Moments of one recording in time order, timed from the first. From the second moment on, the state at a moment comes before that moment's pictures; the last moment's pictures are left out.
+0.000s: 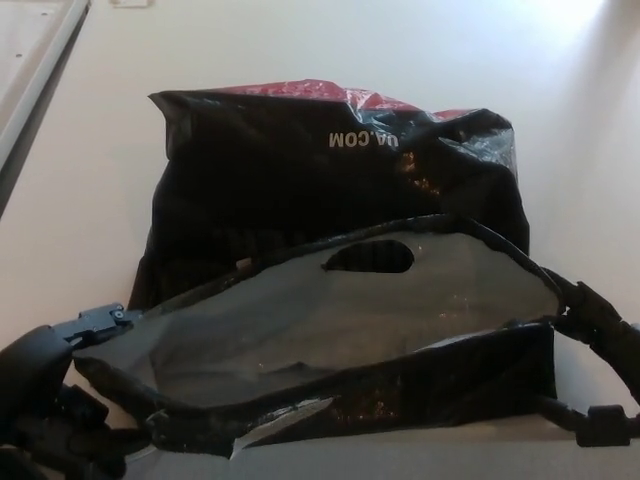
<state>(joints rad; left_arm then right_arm) 0.01 0.65 0.01 0.05 -0.16 0.11 -0.55 -0.02 -0.45 0.03 0.17 -0.20 -0.21 0.20</state>
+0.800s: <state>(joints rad) 0.02 0.61 0.02 0.09 -0.14 0.11 -0.54 -0.16 -0.28 0.08 0.36 -0.18 -0.18 0.14</state>
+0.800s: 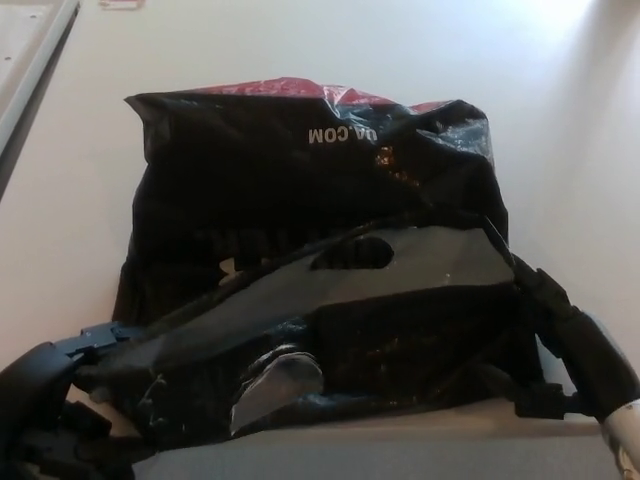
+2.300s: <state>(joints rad) -0.42 0.39 0.12 -0.20 0.02 0.20 -0.15 -0.60 -0.01 -0.16 0.12 0.09 0.08 -0.02</state>
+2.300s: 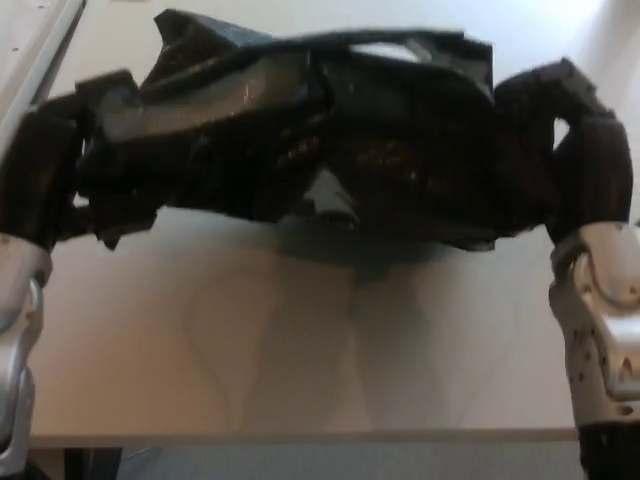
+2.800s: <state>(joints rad) -0.96 0.45 0.13 -0.11 0.04 0.21 -0.14 -1.15 -0.10 -0.27 0.15 0.13 0.19 -0.06</state>
